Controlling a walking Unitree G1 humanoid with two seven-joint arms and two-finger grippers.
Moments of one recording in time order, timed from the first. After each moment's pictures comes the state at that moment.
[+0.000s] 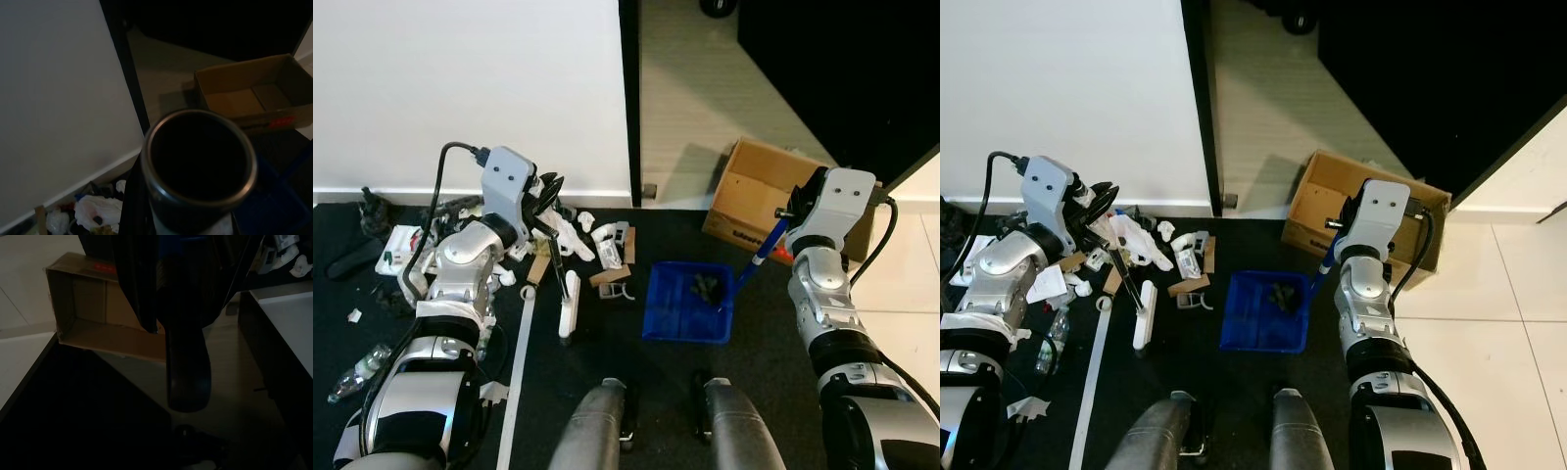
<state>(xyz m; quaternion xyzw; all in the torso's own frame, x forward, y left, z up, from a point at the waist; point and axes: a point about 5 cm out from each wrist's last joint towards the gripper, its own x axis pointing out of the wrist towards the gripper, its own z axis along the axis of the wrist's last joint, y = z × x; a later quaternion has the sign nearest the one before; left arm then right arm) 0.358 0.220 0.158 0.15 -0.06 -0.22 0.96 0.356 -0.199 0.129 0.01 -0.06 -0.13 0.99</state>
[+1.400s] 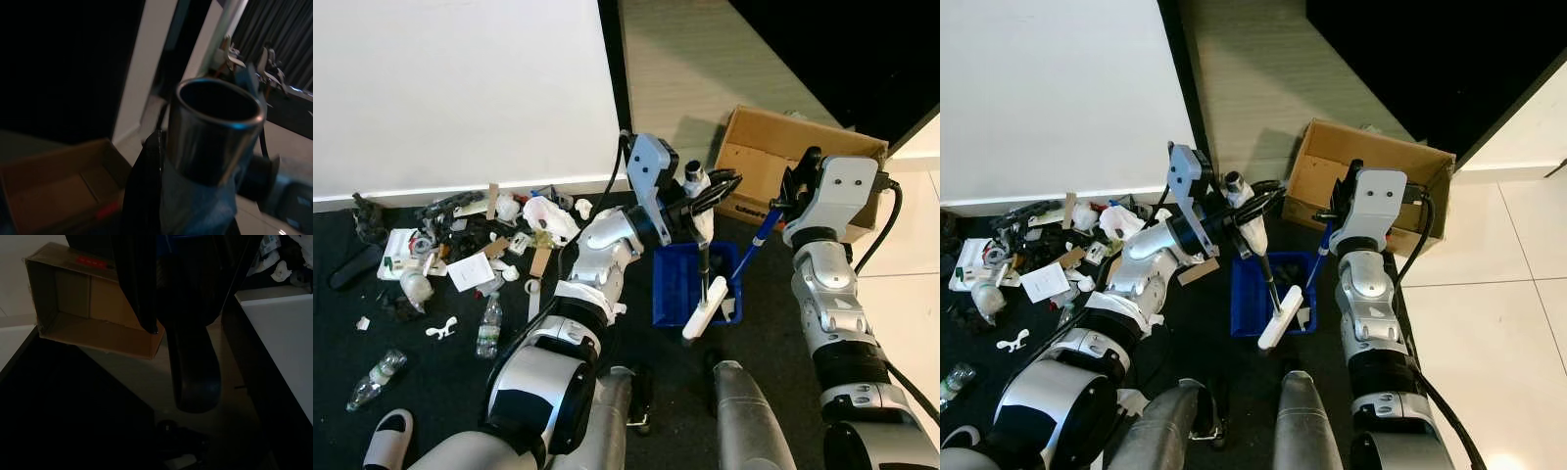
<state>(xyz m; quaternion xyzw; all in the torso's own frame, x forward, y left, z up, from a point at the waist) 0.350 0.037 0.196 -0.07 -0.19 -0.51 0.83 0.349 -0.180 0.146 -0.01 -0.08 -0.05 1.00</state>
